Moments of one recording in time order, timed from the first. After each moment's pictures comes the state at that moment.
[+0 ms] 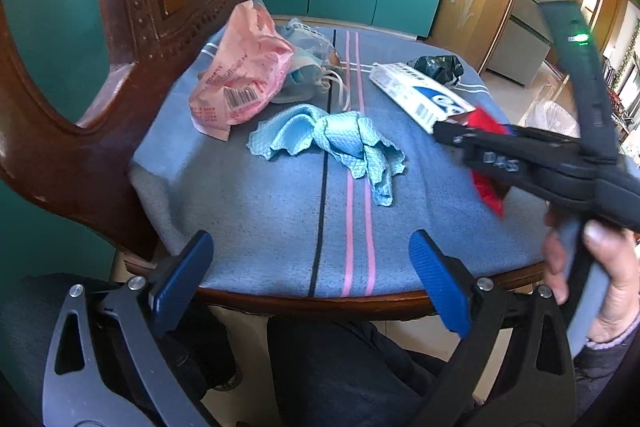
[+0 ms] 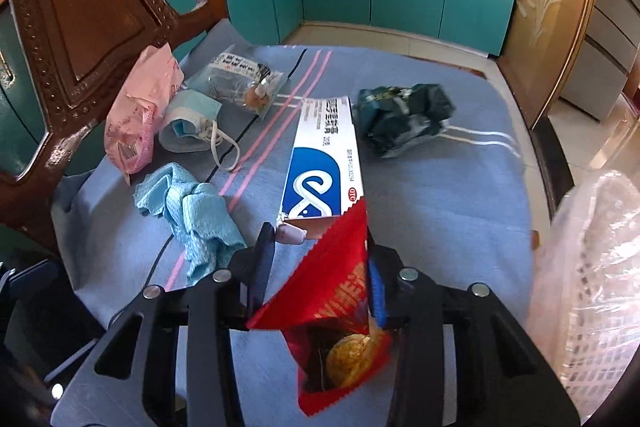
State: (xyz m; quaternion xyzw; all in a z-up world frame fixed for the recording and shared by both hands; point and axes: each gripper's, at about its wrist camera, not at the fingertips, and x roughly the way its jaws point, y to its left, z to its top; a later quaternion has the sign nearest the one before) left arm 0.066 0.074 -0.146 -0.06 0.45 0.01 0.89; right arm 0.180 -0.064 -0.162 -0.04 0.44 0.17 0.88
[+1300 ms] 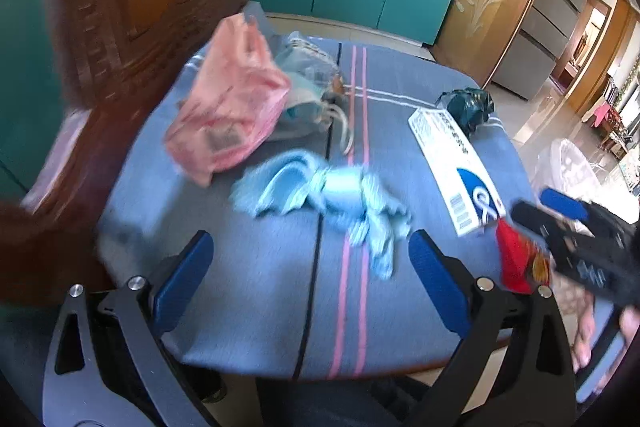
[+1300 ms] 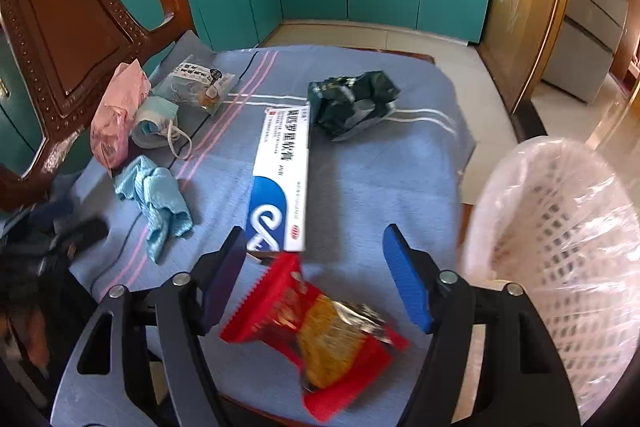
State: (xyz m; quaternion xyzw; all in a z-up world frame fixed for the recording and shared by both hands) left arm 0.138 0.077 -0.148 -0.09 0.46 0.01 0.88; right arm 0.170 -0.125 -0.151 -0.03 0.46 0.15 0.88
